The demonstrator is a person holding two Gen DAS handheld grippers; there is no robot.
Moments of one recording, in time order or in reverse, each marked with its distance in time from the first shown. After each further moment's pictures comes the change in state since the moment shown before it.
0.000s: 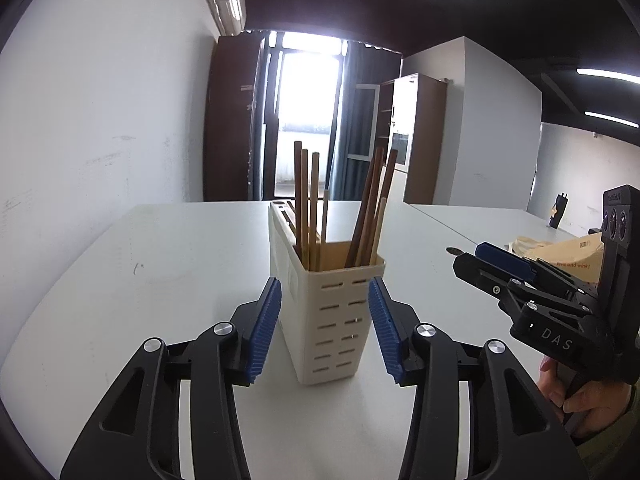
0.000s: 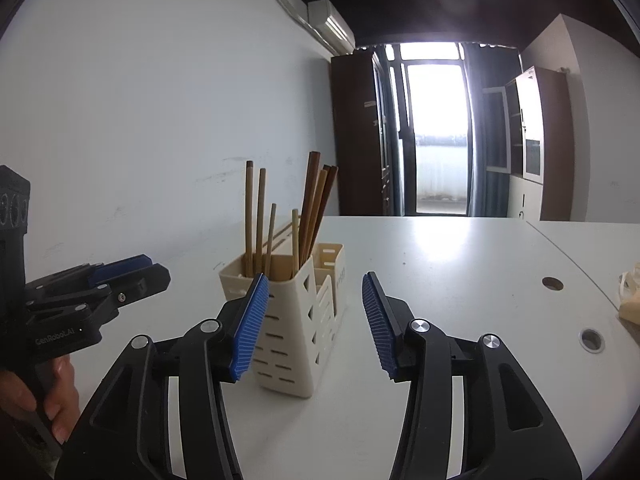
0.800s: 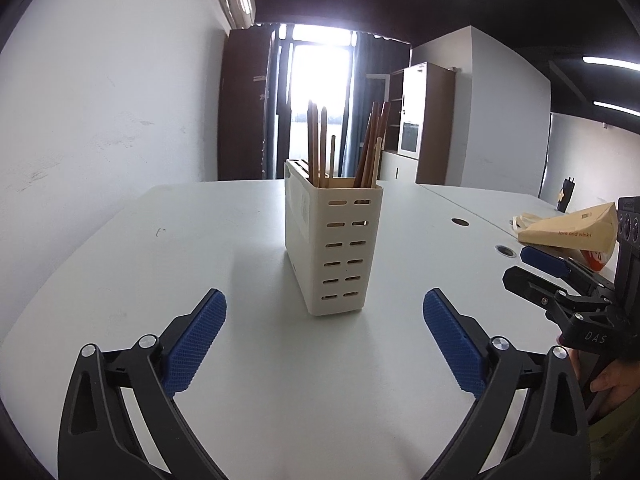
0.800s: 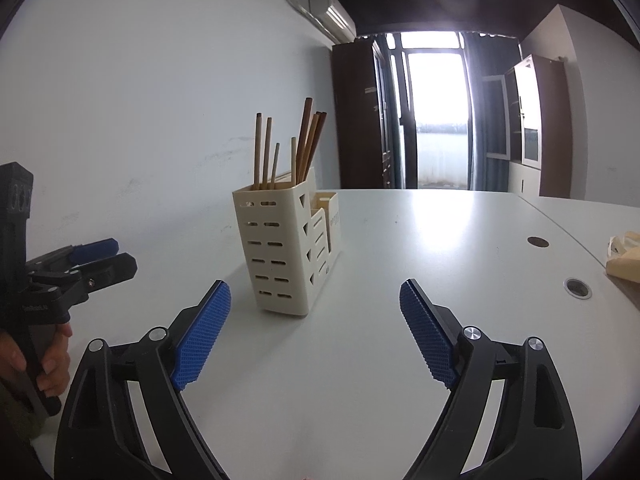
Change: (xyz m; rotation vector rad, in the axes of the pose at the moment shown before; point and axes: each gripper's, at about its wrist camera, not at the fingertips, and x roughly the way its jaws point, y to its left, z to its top) left arm -0.042 -0.010 -0.069 0.008 0.020 0.067; right arm -0.049 -0.017 -0.061 0.005 0.042 0.021
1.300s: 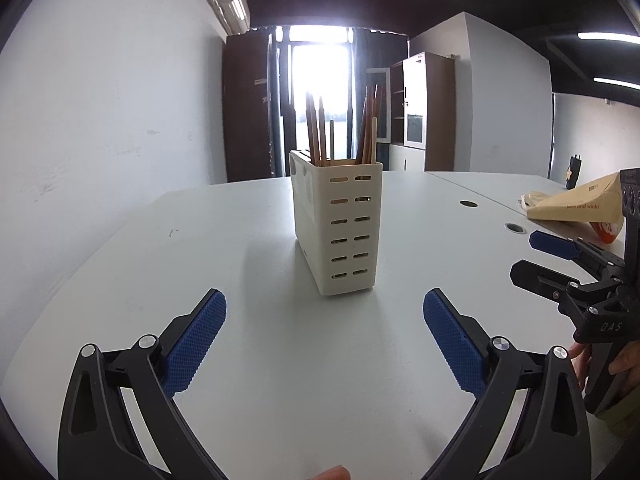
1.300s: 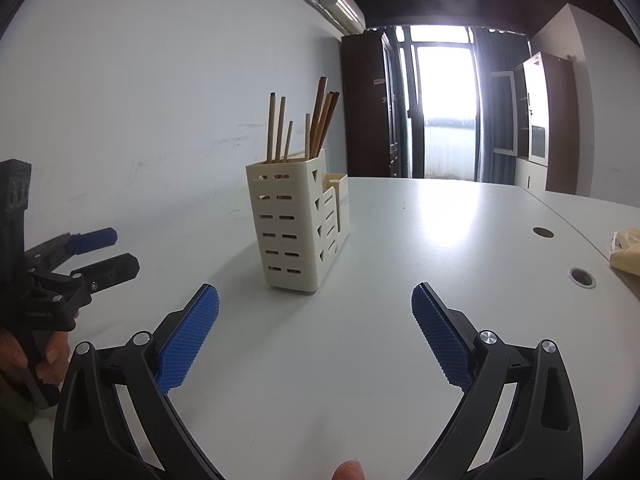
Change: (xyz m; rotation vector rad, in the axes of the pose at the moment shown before) left arm -0.014 -0.009 -0.022 0.074 -0.002 0.059; right arm -0.006 0.007 -0.019 -0.028 0.034 0.026
